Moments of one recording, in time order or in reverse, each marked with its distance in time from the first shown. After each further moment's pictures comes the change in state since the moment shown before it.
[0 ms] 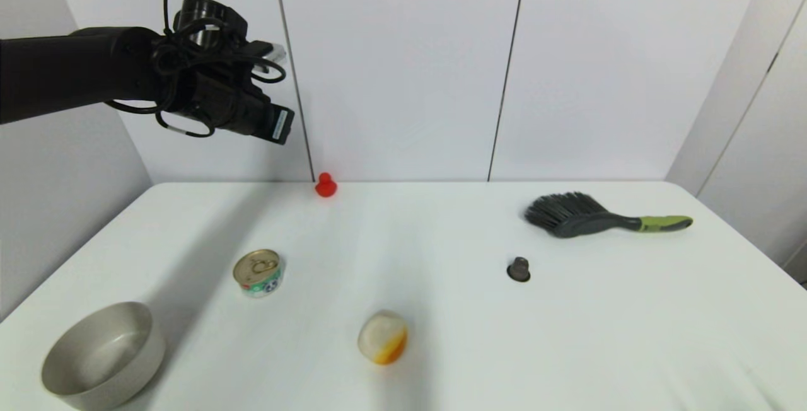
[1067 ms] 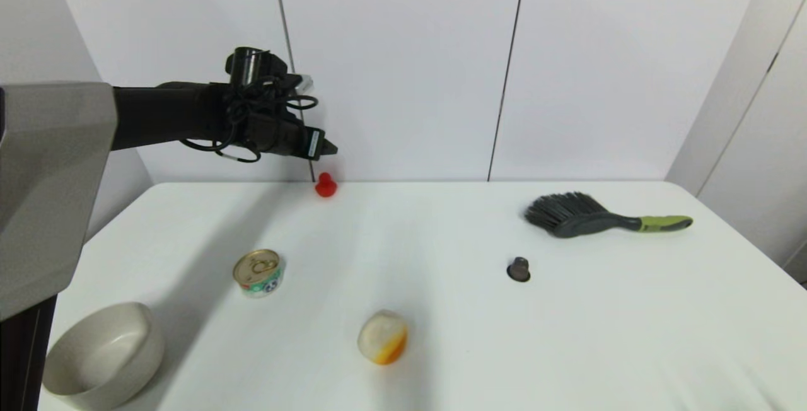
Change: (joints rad) left arm -0.026 0.163 0.003 -0.194 -0.068 -0.101; right arm 0.000 0.000 0.000 0.000 0.000 0.000
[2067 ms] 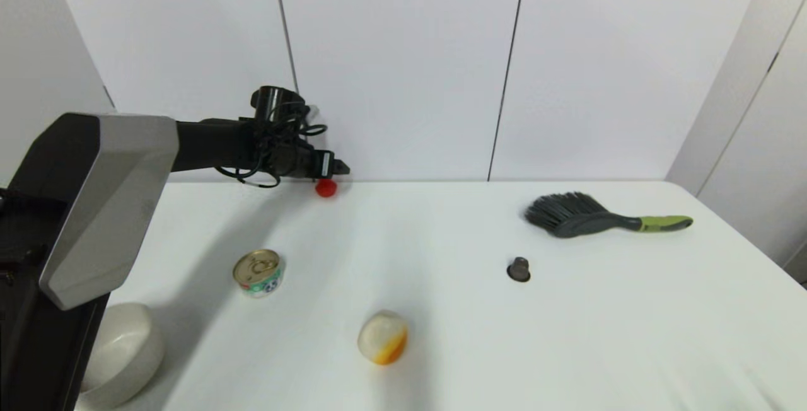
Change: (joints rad) left arm 0.001 0.137 -0.003 -0.090 0.004 -0.134; right arm 0.000 0.000 0.000 0.000 0.000 0.000
